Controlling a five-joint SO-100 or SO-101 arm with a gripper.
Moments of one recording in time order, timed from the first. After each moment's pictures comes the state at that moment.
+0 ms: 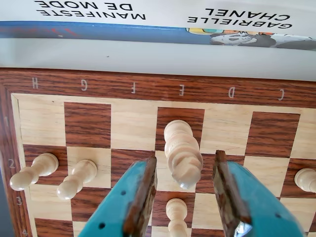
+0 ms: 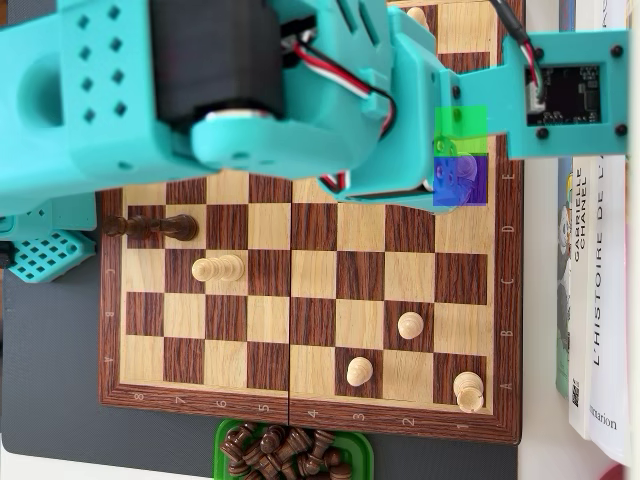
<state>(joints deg) -6.8 59.5 52.0 71.6 94.7</state>
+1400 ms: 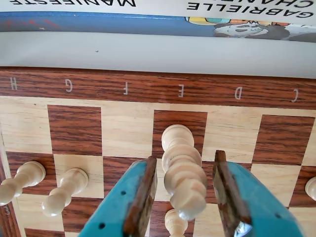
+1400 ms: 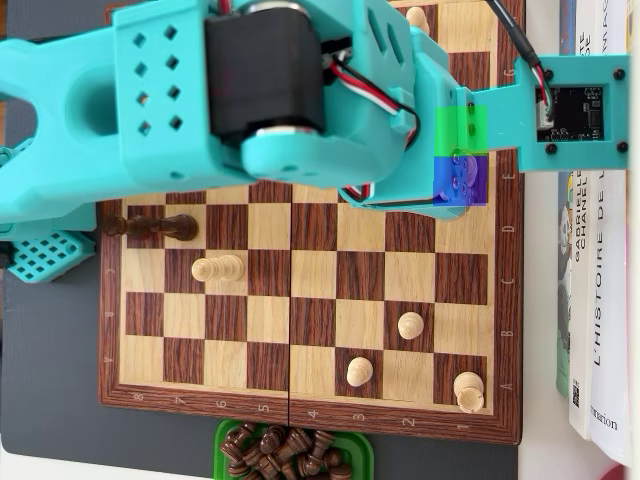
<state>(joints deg) -6.4 55.5 50.2 71.6 94.7</state>
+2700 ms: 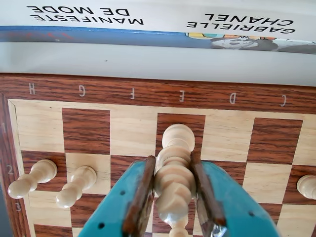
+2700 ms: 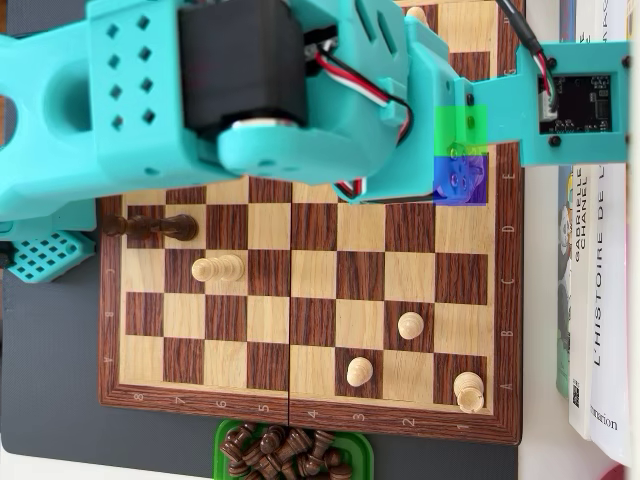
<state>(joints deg) -7.2 57.6 49.8 71.7 94.7</state>
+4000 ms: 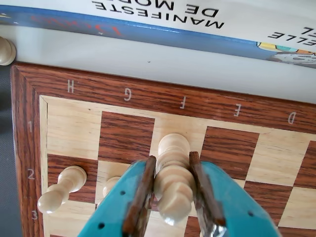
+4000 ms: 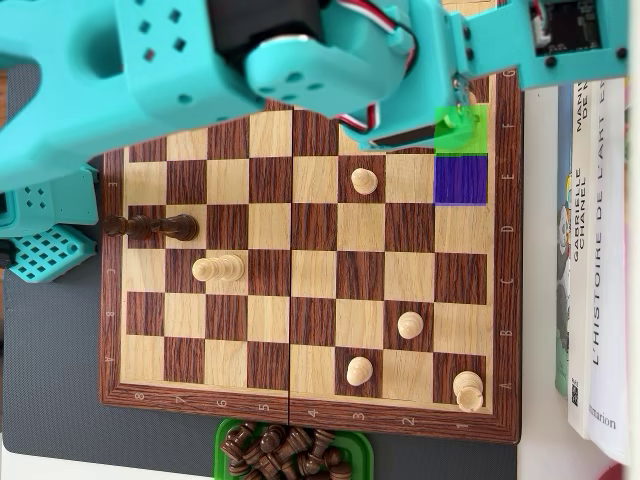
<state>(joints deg) -12.0 51.9 46.7 70.1 94.7</state>
